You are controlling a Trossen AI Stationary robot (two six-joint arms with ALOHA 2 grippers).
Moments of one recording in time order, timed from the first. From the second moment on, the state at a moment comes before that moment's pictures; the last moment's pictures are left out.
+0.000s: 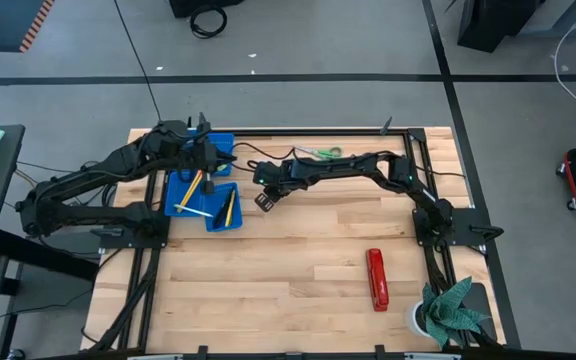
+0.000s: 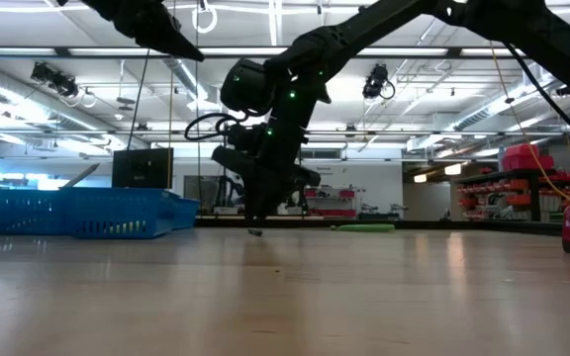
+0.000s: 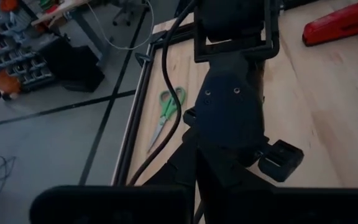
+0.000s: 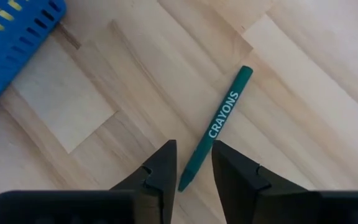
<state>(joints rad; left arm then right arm) 0.45 0.93 0.91 -0.42 0.13 0.50 -0.18 2.28 1.81 -0.66 0.18 0.55</state>
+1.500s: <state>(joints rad) 0.45 0.92 0.91 -0.38 0.12 0.64 -0.16 2.28 1.70 -0.53 0.28 0.64</state>
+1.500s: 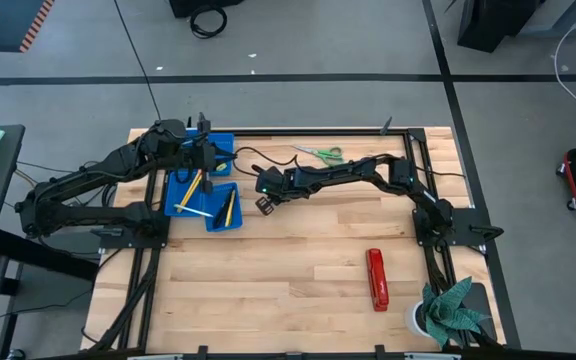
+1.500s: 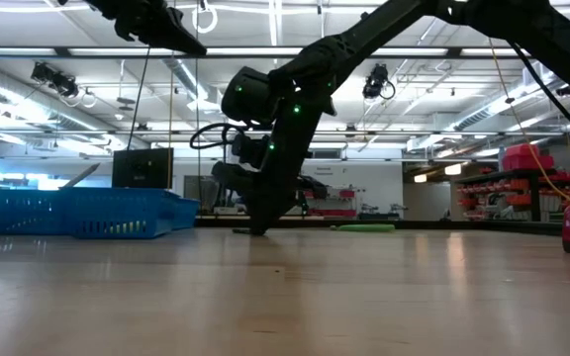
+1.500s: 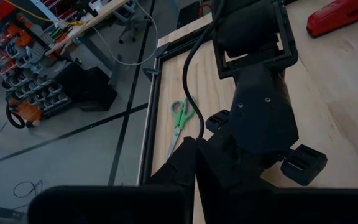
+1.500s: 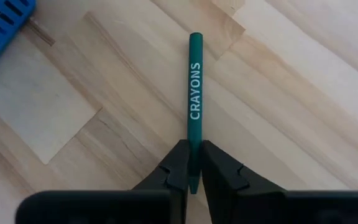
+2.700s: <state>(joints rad) 0.56 0.92 0.91 -0.42 0.01 0.61 -0.07 2.28 2.04 -0.82 0.42 0.32</state>
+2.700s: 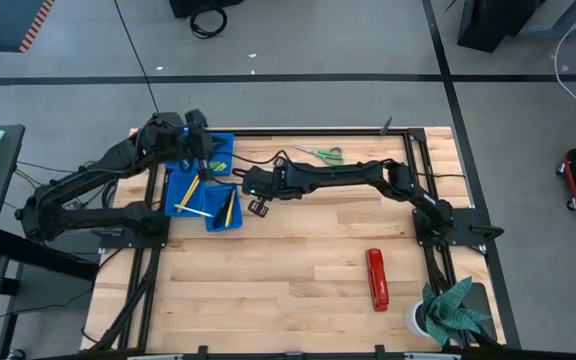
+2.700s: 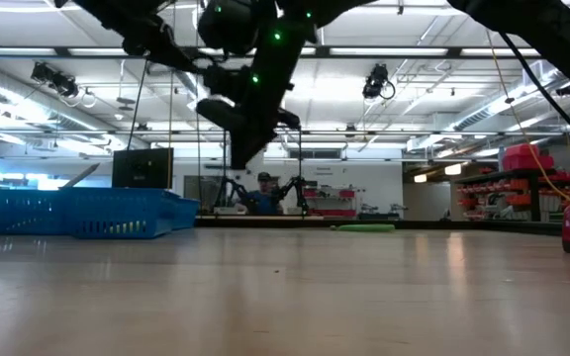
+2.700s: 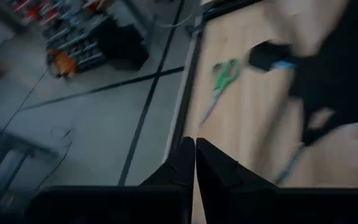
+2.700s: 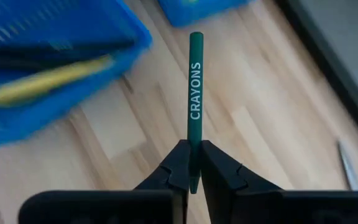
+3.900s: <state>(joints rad) 1.08 1.44 0.91 0.08 1.57 0.65 0.09 1.99 2.06 -0.85 0.82 0.15</state>
